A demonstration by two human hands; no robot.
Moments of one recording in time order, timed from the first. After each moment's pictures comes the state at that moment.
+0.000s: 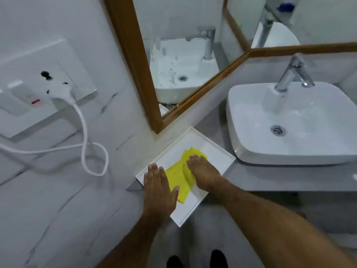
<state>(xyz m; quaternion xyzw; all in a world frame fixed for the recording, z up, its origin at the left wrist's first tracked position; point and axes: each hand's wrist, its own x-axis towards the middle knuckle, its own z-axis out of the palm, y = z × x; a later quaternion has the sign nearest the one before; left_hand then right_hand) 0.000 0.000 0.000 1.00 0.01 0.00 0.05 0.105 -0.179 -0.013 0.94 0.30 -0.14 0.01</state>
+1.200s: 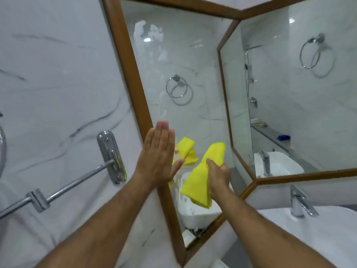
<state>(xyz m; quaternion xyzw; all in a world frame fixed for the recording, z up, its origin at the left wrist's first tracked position) 0.151 0.001 0.489 0.87 -0.19 0.41 -0.22 0.224 -0.163 0.393 0.55 -0.12 0.10 -0.82</state>
